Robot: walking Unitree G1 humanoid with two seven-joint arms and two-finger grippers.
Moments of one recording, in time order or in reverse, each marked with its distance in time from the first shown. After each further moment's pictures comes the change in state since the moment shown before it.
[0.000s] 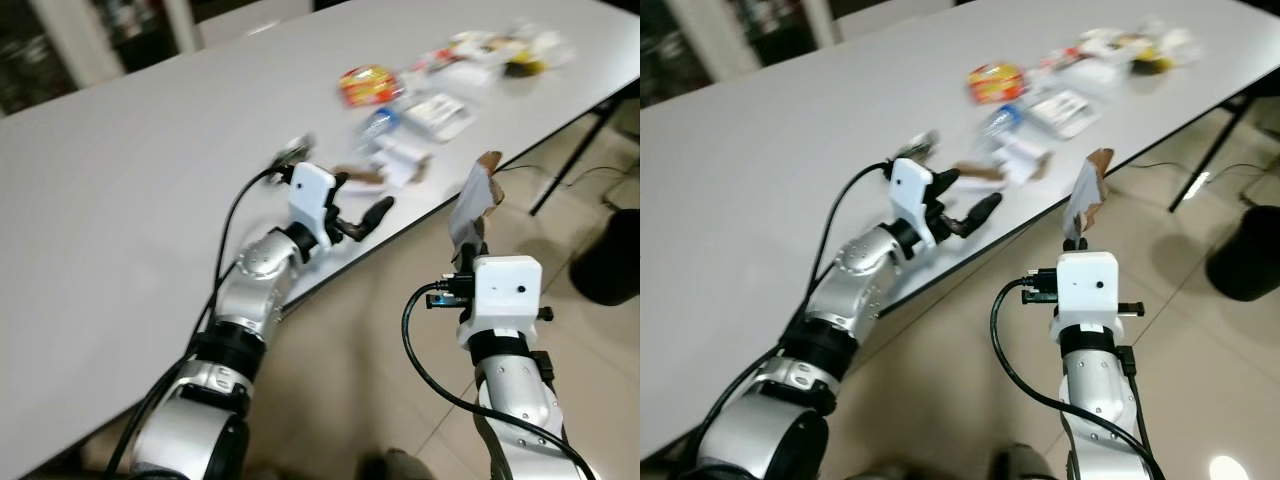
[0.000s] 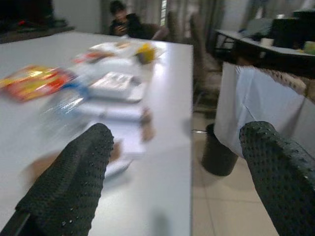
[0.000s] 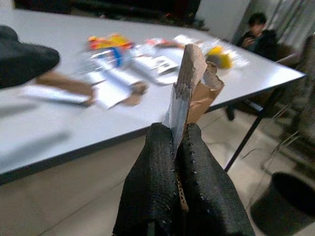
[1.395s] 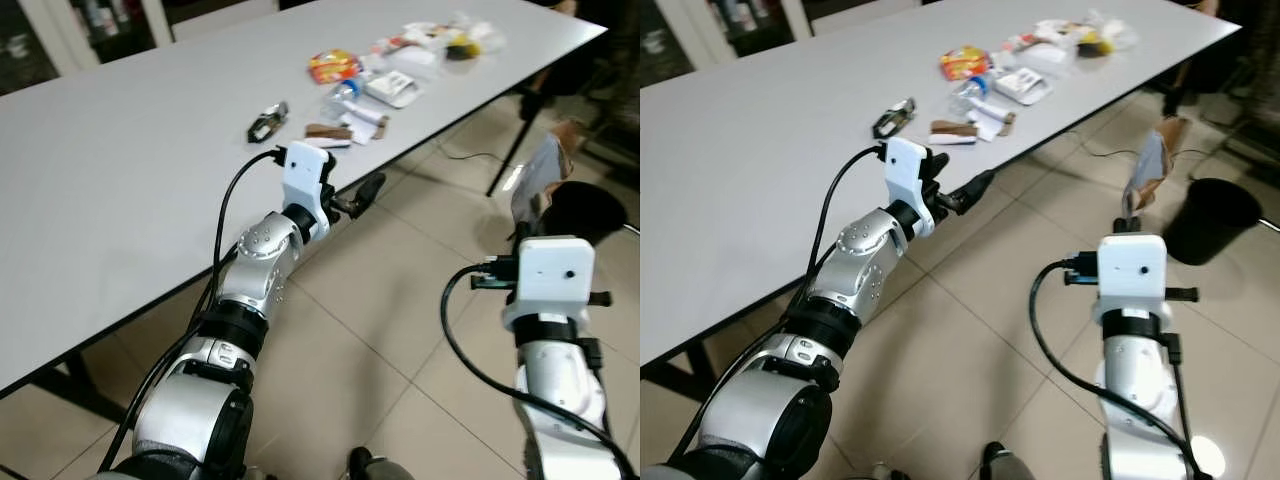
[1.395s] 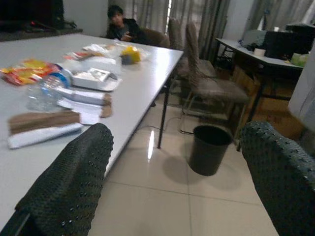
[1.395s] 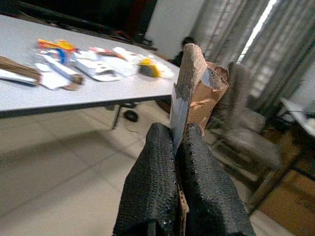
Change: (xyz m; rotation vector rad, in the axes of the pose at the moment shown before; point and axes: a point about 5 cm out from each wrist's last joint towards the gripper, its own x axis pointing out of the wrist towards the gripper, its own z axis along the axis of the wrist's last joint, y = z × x) left arm 0.006 0.024 0.013 -0.027 0.006 0.141; right arm 0.010 -0.029 0.007 -0.089 -0.059 -0.111
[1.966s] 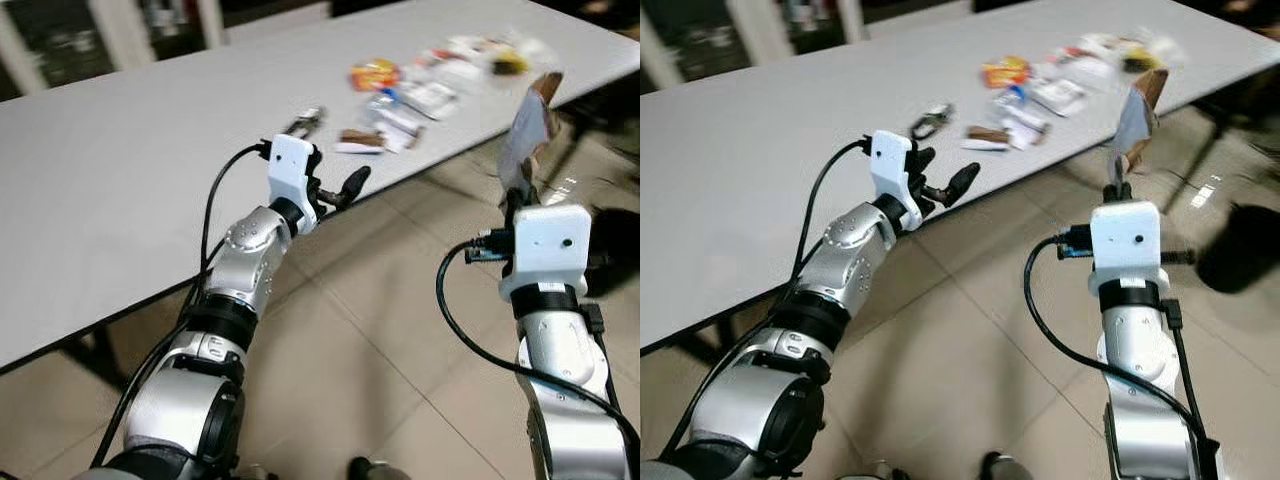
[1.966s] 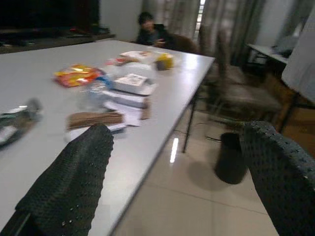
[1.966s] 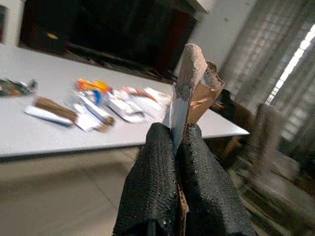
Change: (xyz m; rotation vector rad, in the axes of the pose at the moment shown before) left arm -0.003 0.013 0.005 -0.012 0.011 0.041; right arm 0.019 -0.005 0.016 -0.047 -0.093 0.037
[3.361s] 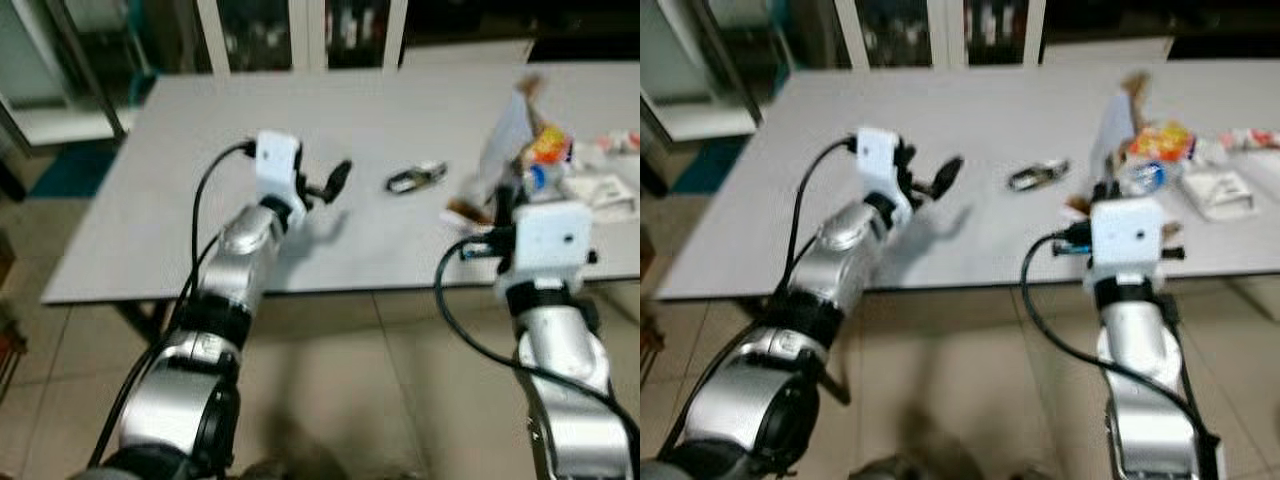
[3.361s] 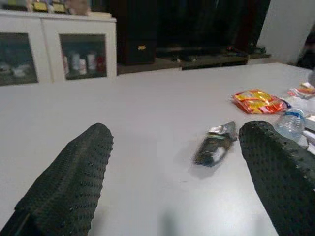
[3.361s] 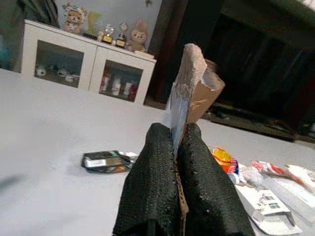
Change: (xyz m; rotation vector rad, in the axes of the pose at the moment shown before) left arm -0.002 0.014 0.008 0.027 -0.008 0.121; right arm 0.005 0.002 0.005 0.081 -0.021 0.051
